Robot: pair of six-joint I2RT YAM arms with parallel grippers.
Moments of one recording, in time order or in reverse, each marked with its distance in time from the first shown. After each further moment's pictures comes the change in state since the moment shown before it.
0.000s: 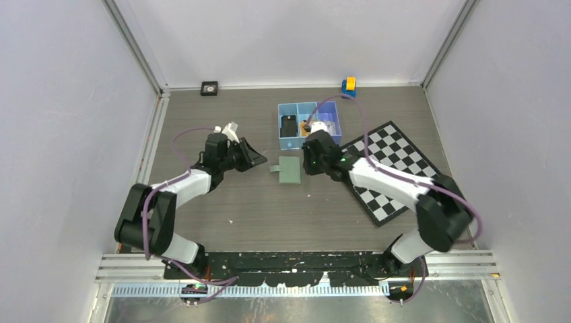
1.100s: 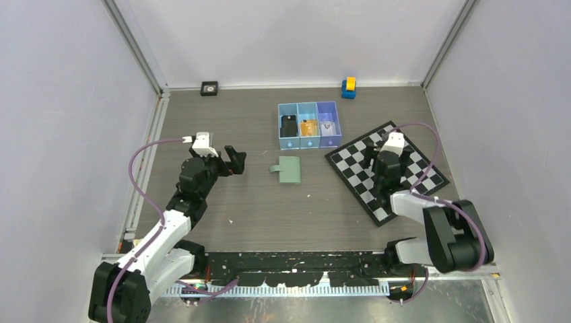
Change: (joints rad) left arm -0.003 -0.622 -0.267 0.029 -0.454 0.450; right arm -0.542 -0.325 -0.675 0.856 0.349 -0.358
